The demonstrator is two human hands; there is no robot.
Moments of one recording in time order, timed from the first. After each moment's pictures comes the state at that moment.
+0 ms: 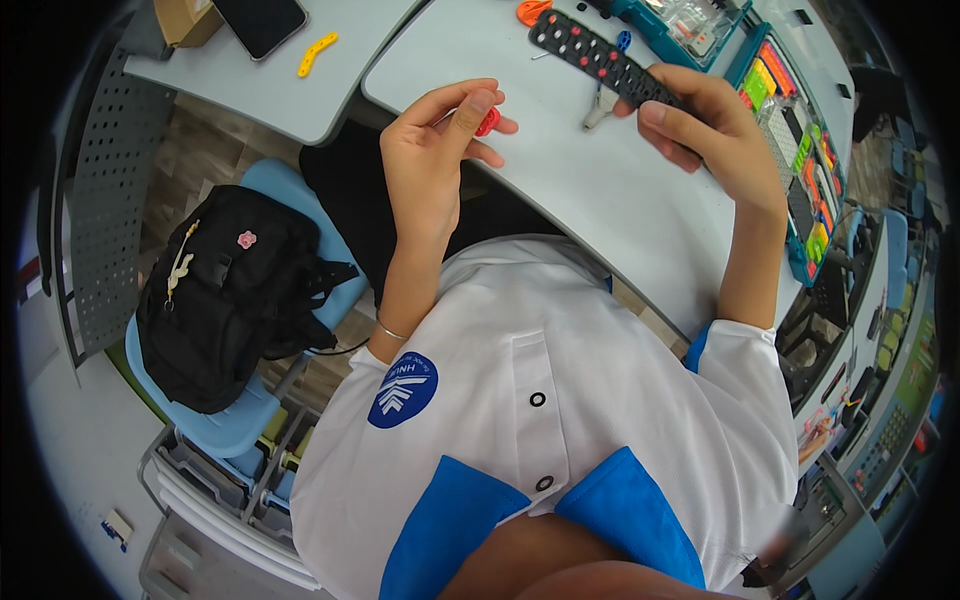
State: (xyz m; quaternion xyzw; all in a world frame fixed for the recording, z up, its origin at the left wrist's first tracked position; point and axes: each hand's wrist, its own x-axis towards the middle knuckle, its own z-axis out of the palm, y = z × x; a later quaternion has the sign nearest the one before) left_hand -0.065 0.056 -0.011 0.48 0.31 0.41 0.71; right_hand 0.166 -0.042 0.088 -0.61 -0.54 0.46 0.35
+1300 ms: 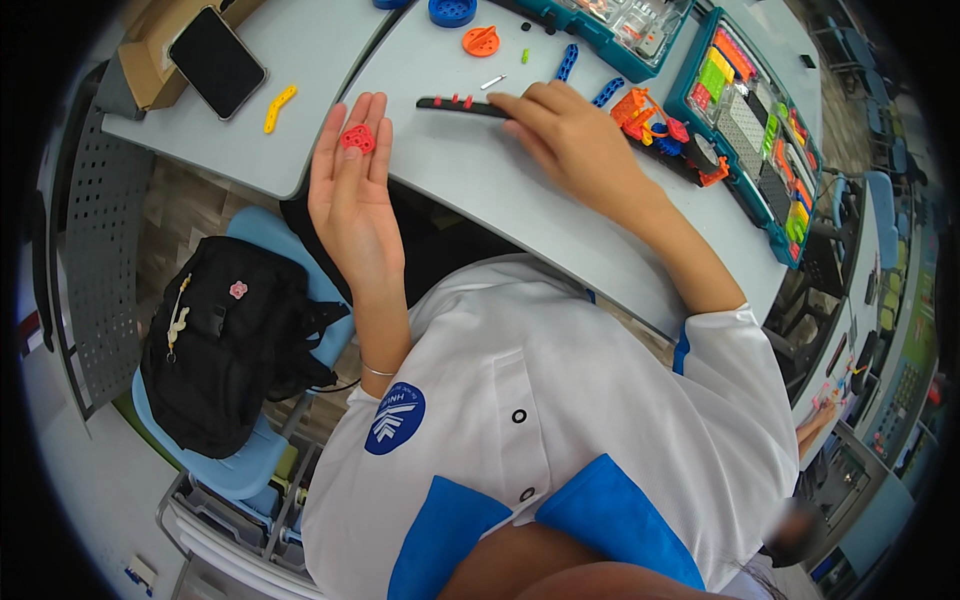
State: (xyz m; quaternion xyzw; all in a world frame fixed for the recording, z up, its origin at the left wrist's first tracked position) left_hand -0.069 0.069 -0.003 0.35 0.28 0.53 0.72; right_hand 0.131 -0.022 0.003 -0.66 -0.70 -0.02 0.25
